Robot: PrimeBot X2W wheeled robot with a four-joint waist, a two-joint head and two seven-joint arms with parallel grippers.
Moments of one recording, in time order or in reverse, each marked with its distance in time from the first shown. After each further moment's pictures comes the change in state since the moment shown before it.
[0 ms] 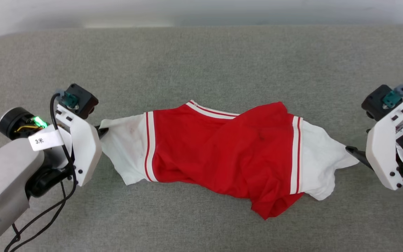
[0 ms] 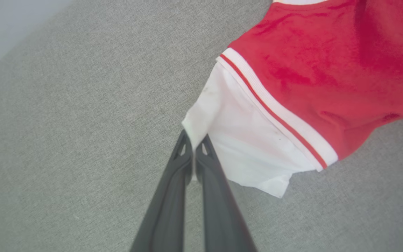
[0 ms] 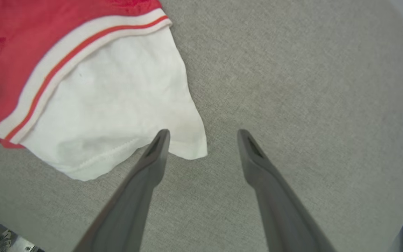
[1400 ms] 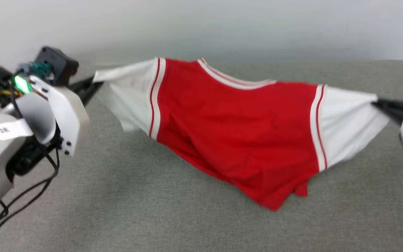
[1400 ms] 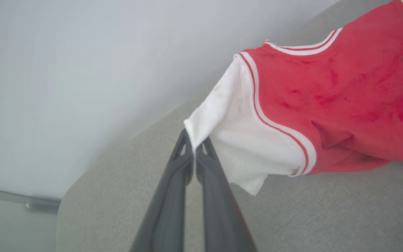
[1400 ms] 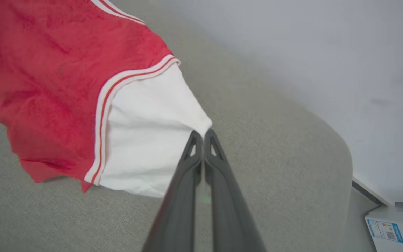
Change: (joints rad) left arm -0.067 0.039 0.078 -0.085 0.052 0.019 -0.168; right arm -0.203 -0.148 0.260 0.098 0.199 0.000 -0.399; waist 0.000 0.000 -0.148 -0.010
